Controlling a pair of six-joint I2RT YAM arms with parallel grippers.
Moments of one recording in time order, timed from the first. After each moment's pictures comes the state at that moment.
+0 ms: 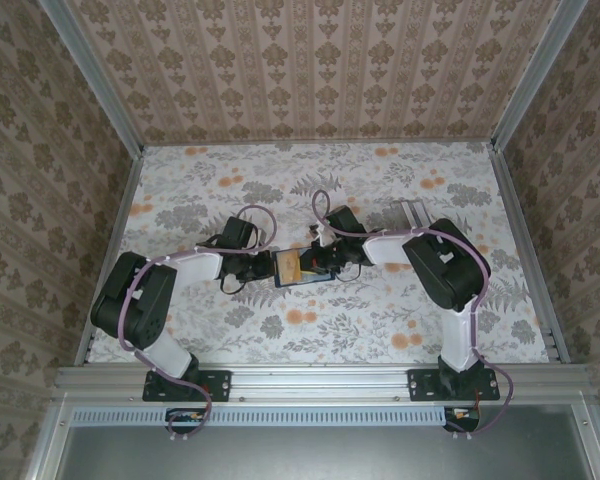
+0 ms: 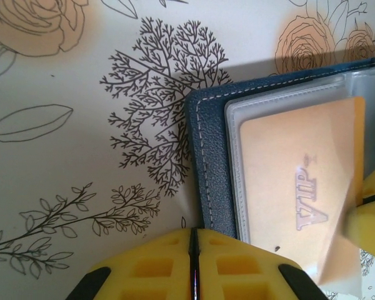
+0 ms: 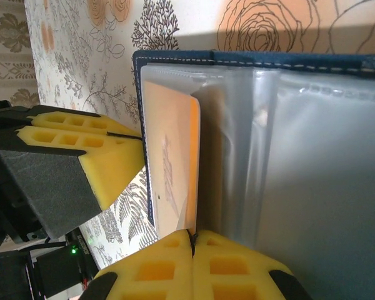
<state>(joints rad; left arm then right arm) -0.47 1.61 0.73 -0.19 0.34 -0.50 0.57 1.99 1.05 0.03 -0.70 0.71</state>
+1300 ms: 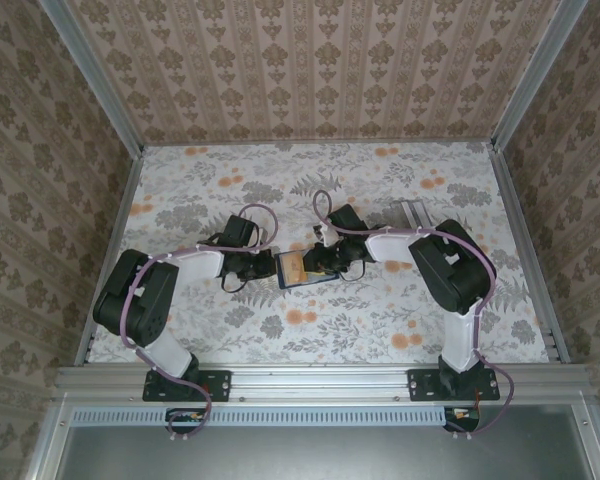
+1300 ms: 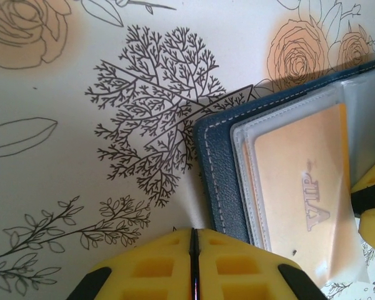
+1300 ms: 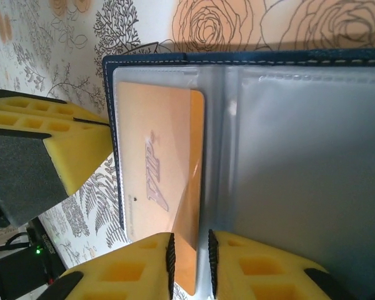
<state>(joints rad) -0.47 1.63 0.75 -0.19 0.35 -0.49 0.56 1.95 1.07 -0.13 -0.61 0.61</state>
